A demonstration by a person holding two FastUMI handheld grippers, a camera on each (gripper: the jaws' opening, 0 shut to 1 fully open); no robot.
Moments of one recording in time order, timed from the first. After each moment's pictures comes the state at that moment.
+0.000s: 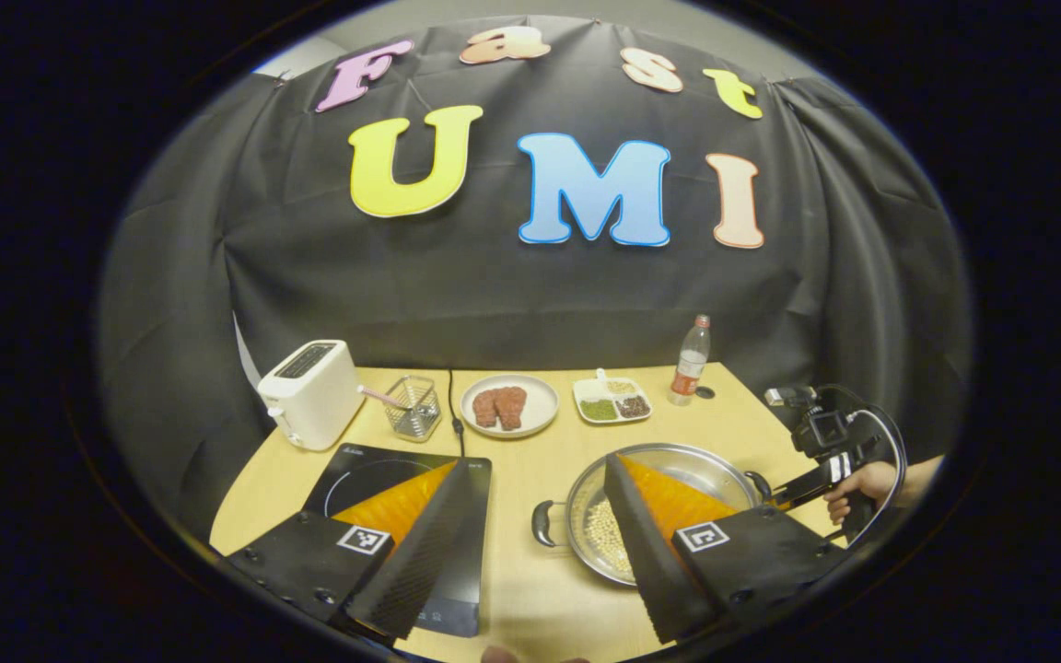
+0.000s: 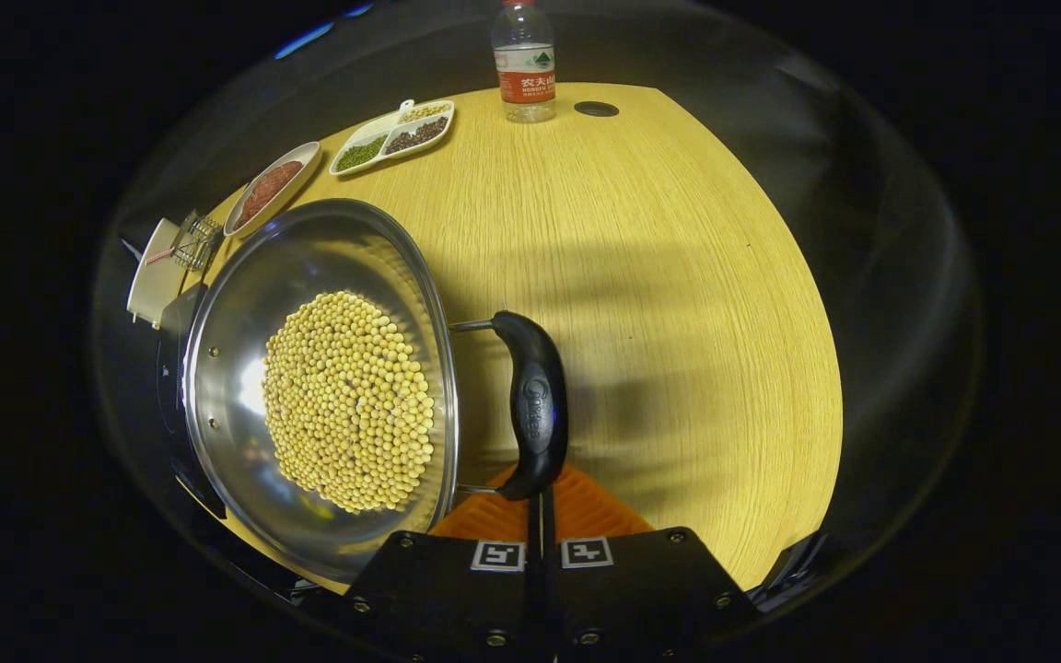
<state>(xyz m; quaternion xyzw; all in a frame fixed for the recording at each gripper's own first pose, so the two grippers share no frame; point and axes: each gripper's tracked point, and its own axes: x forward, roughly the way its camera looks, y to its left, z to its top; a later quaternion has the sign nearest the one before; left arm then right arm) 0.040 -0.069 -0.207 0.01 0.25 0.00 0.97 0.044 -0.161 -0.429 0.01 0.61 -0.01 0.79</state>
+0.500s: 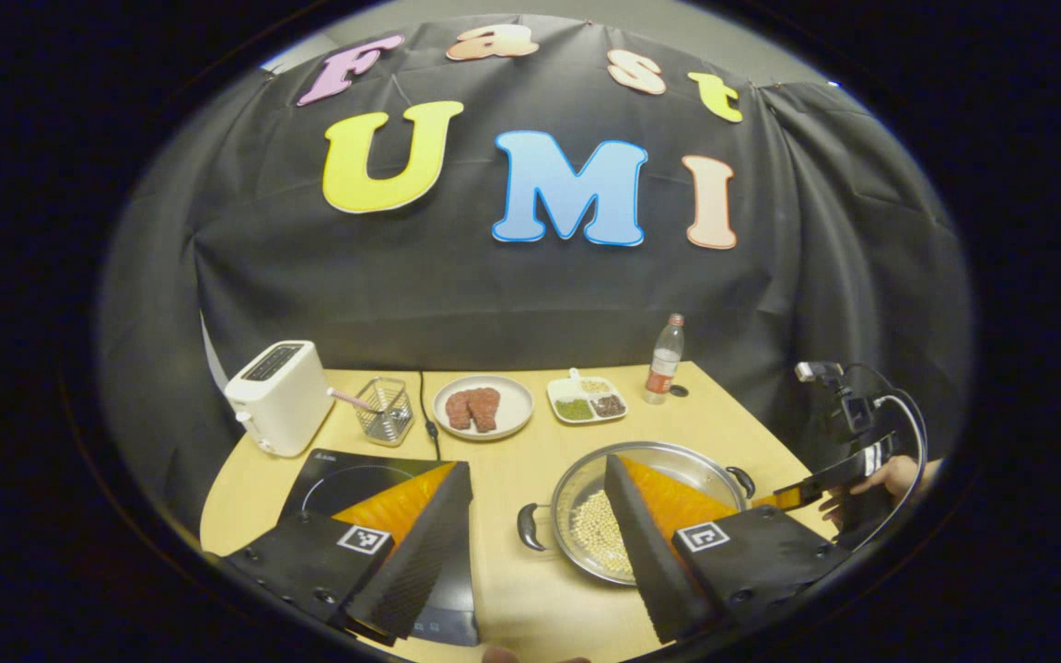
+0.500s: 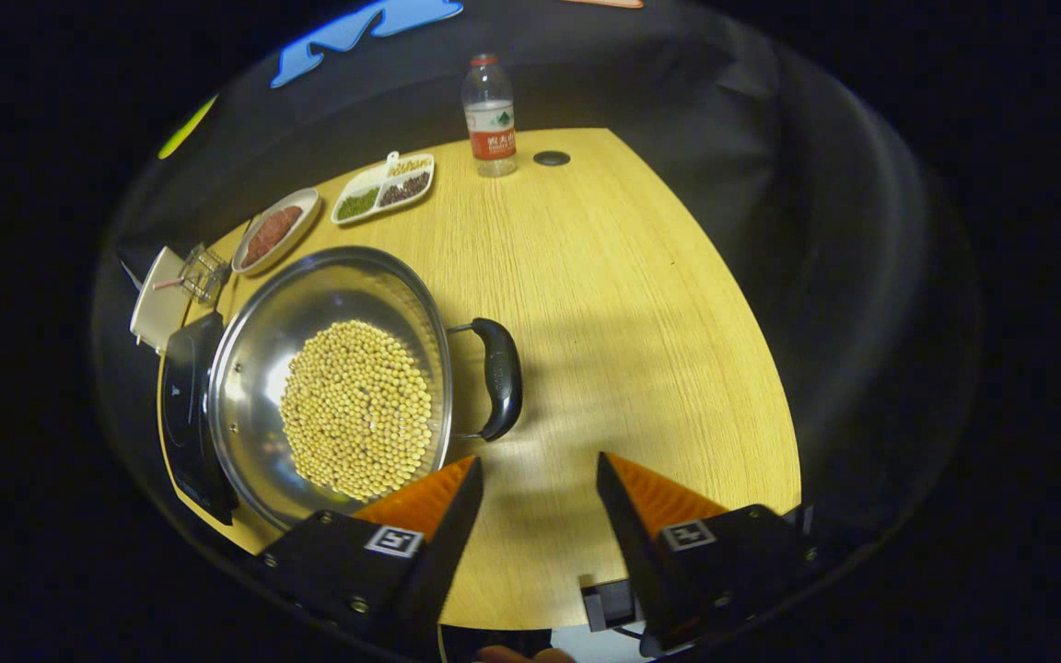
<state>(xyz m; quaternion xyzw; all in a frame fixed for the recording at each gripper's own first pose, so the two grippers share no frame) 0.052 -0.068 -0.216 0.00 0.25 -0.07 0.97 0.016 -0.165 -0.363 0.05 0.52 -0.07 0.85</state>
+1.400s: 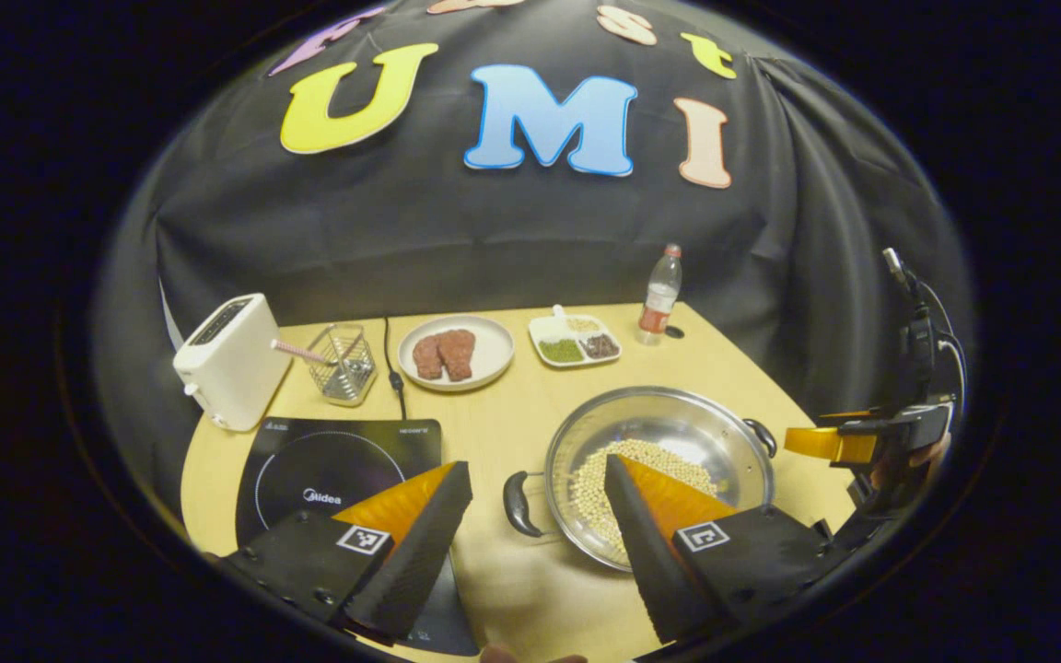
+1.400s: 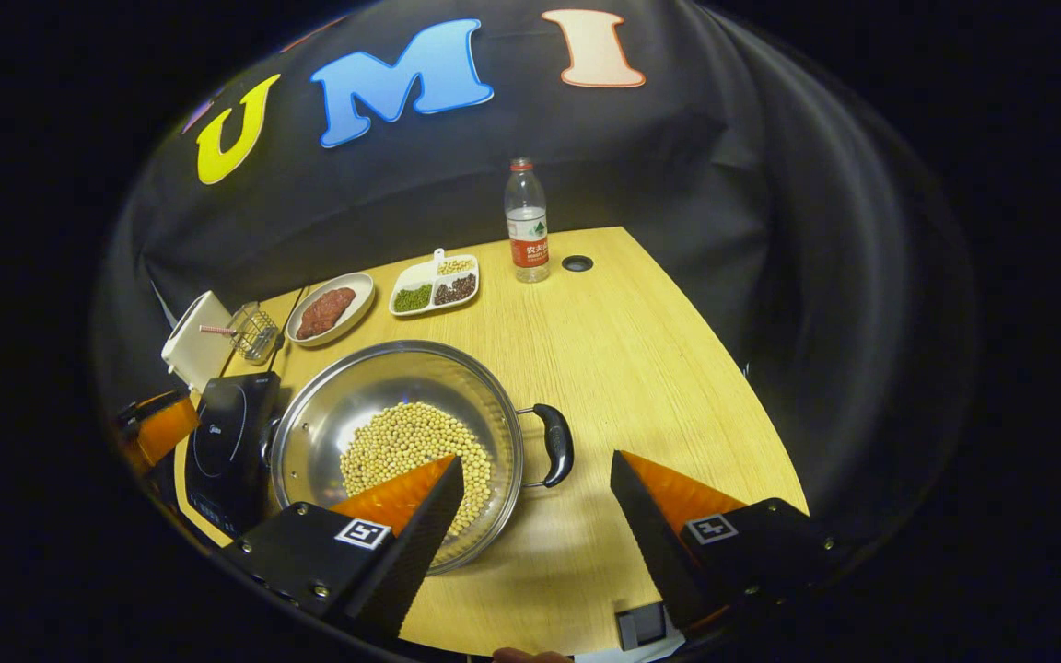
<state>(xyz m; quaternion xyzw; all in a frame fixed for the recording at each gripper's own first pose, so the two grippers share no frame) 0.081 -0.078 -0.332 0.00 0.35 -0.09 0.93 0.050 -0.147 -0.330 0.04 0.41 -0.03 0.91</state>
